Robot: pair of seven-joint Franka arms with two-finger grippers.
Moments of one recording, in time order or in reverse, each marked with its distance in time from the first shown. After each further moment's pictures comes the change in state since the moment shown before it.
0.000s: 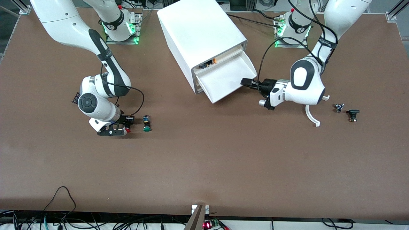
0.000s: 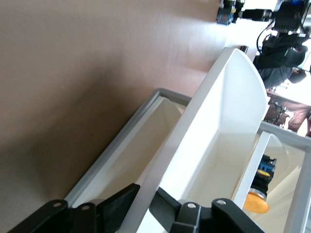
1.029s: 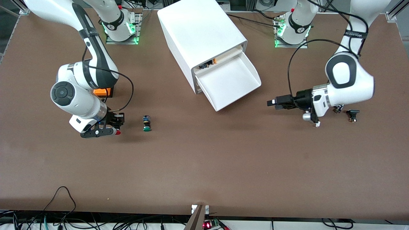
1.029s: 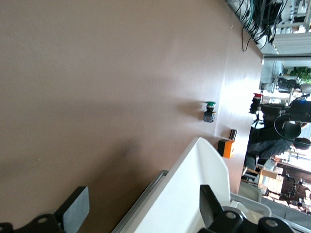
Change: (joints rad) left arm 0.156 -0.165 0.038 0.063 0.000 0.123 -0.031; right arm 0.000 -0.163 0.024 0.203 -0.002 -0.316 -0.117
